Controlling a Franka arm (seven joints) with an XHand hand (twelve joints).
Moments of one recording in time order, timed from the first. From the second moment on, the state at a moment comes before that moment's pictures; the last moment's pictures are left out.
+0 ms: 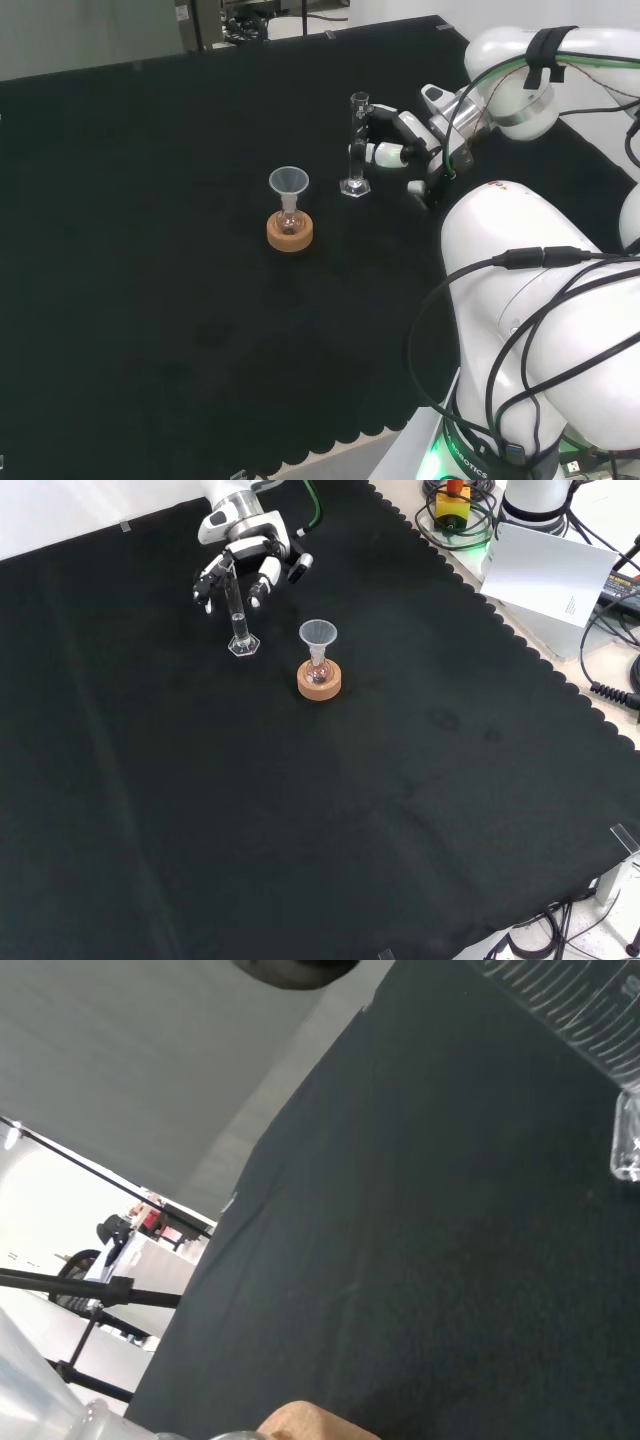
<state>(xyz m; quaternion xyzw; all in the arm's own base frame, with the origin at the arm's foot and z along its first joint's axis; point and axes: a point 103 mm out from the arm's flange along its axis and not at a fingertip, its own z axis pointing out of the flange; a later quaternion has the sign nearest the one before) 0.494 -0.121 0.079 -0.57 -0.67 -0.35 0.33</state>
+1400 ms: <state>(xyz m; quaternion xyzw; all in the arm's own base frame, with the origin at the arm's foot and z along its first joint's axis) 0.500 -0.113 0.072 -0.55 -0.65 -0.38 0.35</state>
